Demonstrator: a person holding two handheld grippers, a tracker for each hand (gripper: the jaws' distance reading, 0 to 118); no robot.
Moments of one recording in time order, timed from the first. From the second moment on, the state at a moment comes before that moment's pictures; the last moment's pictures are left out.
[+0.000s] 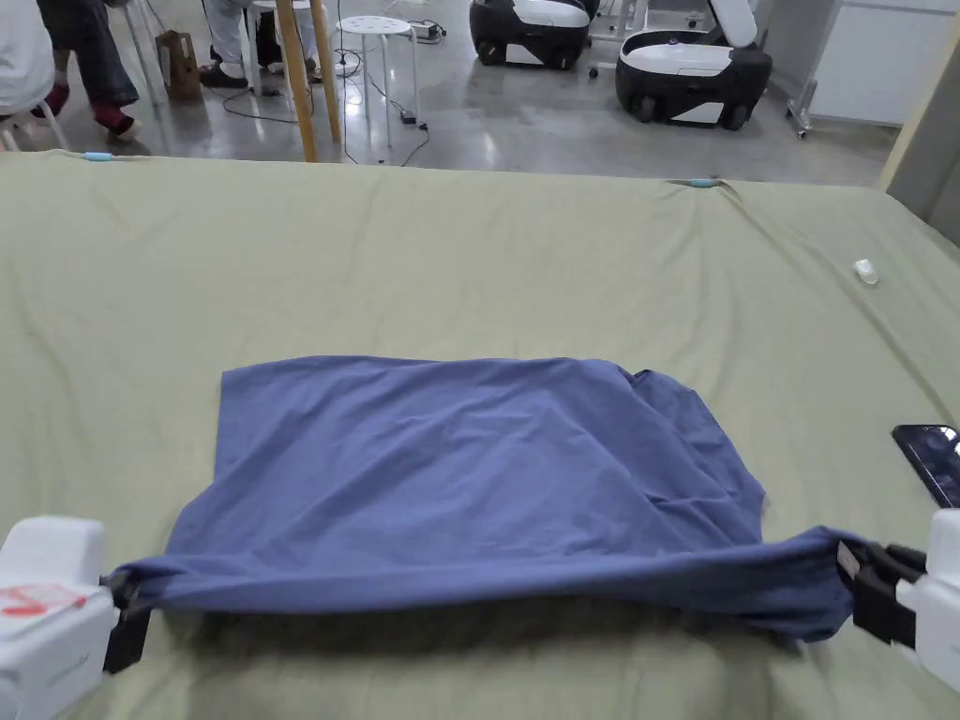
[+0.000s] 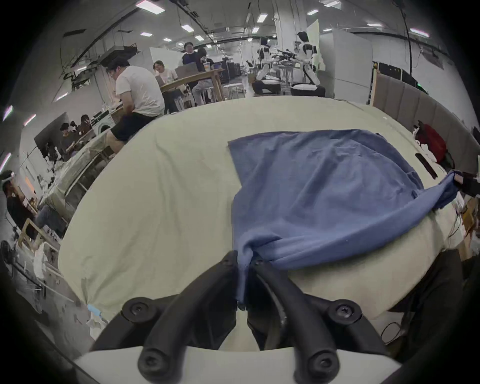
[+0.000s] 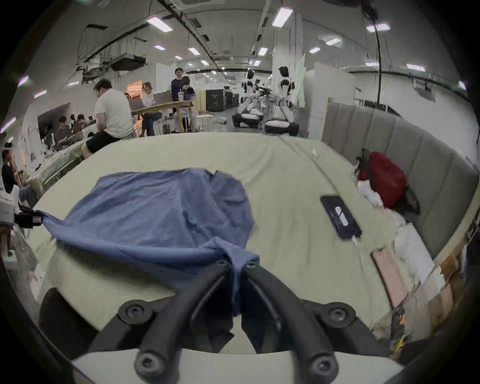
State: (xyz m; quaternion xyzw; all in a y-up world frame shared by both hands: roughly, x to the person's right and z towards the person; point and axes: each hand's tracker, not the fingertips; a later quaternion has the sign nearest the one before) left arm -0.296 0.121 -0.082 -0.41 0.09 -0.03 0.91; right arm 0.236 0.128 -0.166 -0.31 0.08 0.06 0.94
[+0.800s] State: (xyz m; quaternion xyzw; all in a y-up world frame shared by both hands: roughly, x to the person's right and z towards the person) left arm -0.255 0.121 -0.082 -0.24 0.06 0.03 0.97; right arm 0.167 0.115 -0.157 -0.25 0.13 0.00 0.96
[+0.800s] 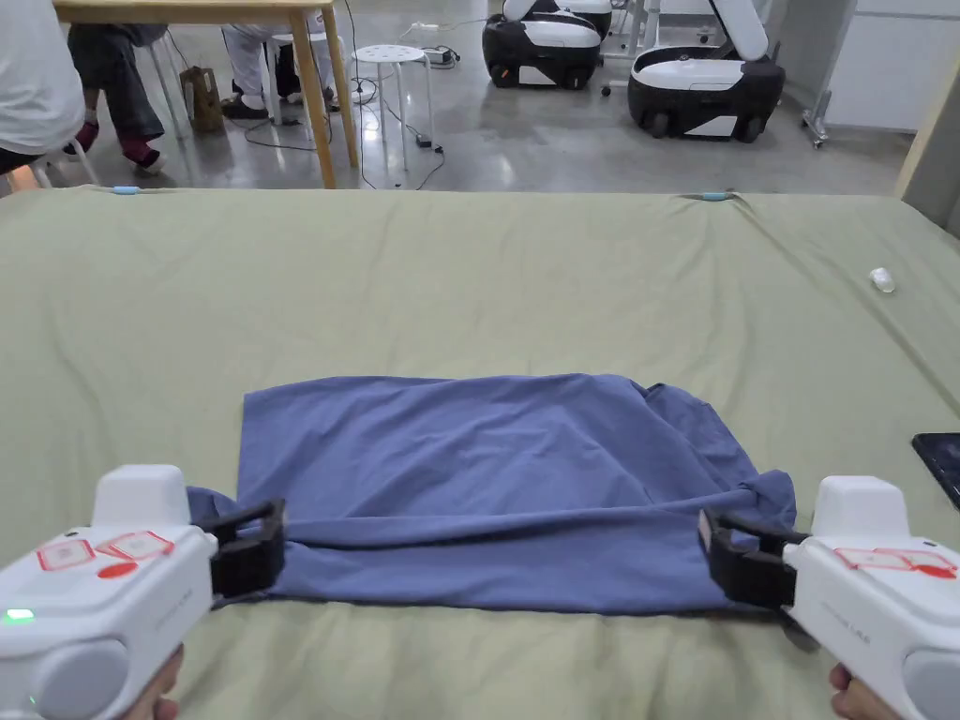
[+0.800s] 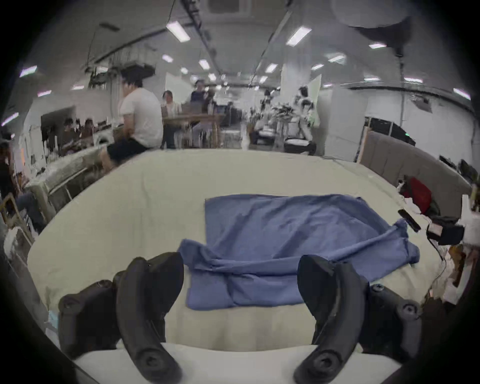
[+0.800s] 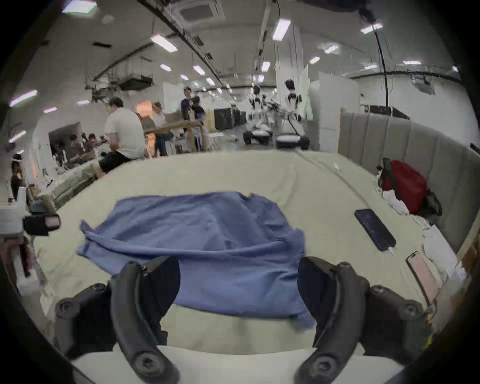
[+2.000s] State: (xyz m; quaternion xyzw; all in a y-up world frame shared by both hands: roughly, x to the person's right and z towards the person) left arm -0.304 0.025 -0.163 -0.39 0.14 0.04 0.91; right arm 0.173 0.111 -0.133 -0.23 0.09 0.05 0.97
